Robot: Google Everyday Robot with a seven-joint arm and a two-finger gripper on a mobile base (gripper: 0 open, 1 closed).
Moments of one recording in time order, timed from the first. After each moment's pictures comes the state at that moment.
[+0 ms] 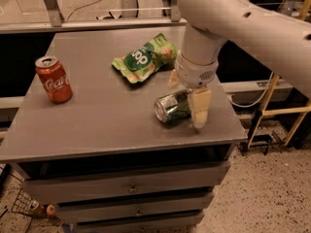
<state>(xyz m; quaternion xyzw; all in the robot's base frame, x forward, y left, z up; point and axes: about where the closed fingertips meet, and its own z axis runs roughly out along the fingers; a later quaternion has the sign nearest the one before) 0.538 -0.085 0.835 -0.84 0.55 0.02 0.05</state>
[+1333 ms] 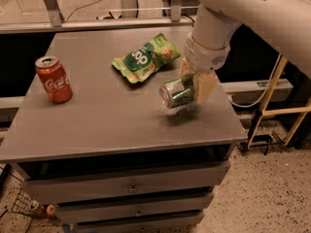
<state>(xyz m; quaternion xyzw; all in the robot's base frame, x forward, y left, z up) 0.561 -0.103 0.869 -0.84 0.53 -0.02 0.08</state>
